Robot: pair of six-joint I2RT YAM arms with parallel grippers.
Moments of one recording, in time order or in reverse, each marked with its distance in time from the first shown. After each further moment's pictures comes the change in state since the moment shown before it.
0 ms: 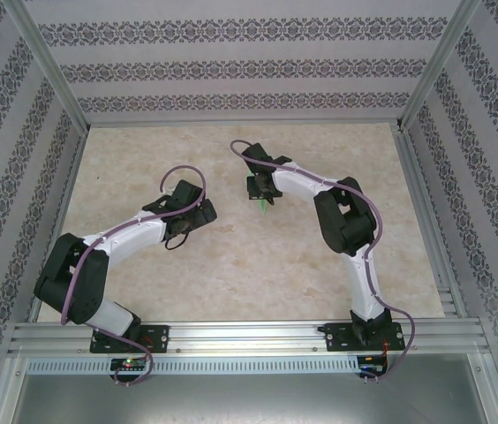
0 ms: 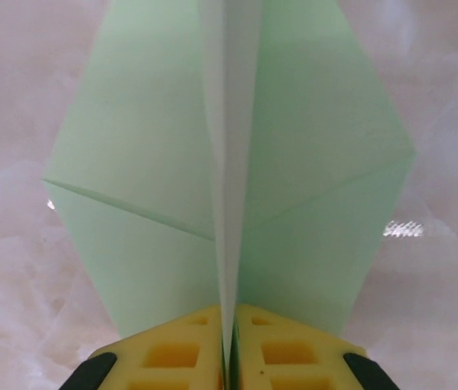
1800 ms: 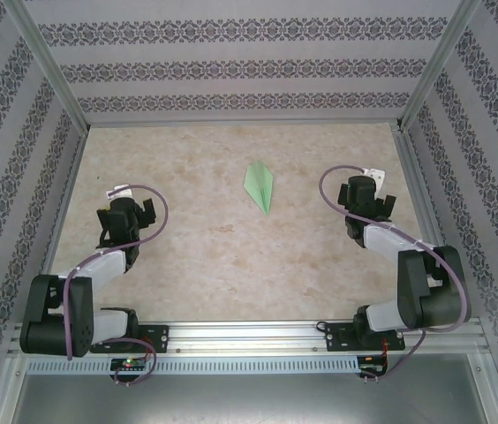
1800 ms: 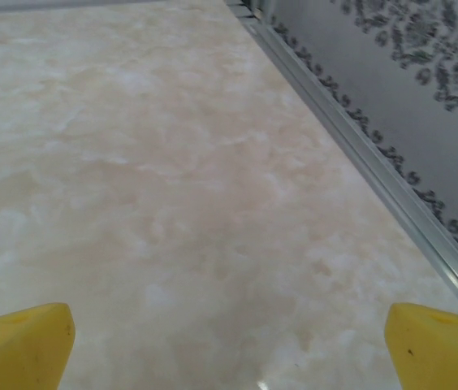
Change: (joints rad) left arm 0.459 -0.240 -0.475 0.790 -0.140 0.771; right arm -0.468 -0.797 -1.076 0.873 0.370 -0.324
